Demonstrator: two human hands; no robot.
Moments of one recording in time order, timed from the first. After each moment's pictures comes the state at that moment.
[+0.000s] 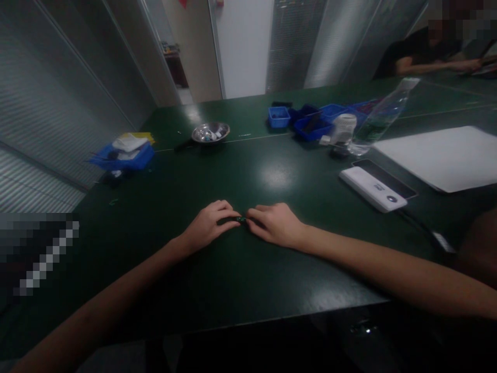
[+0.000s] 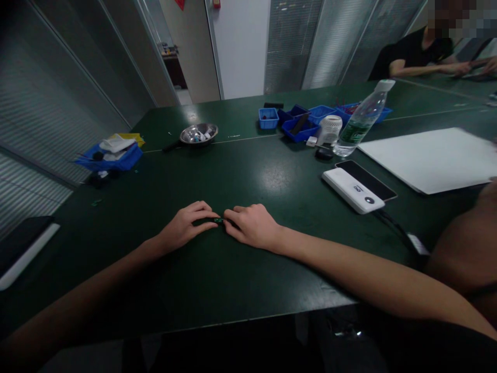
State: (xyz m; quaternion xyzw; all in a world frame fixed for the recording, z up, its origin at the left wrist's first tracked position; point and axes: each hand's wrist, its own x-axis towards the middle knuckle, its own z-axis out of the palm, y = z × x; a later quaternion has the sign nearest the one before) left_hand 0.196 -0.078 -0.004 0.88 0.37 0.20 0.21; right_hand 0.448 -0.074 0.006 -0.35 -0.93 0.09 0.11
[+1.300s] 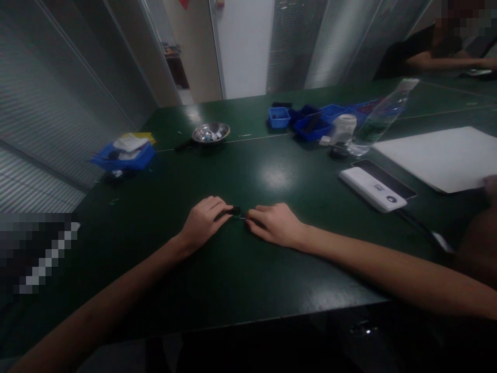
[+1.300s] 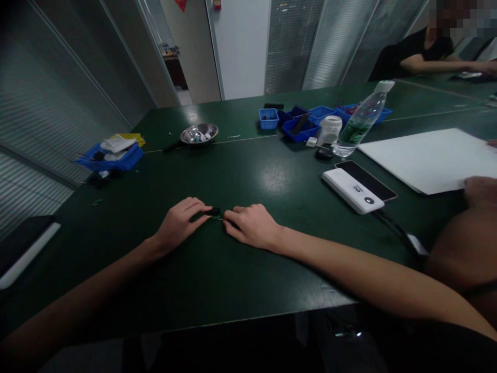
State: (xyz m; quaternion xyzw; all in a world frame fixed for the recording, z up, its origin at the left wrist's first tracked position) left_hand 0.190 -0.078 -0.005 0.88 0.41 0.22 0.06; right_hand 0.449 -0.074 0.002 -0.34 -0.93 0.08 0.12
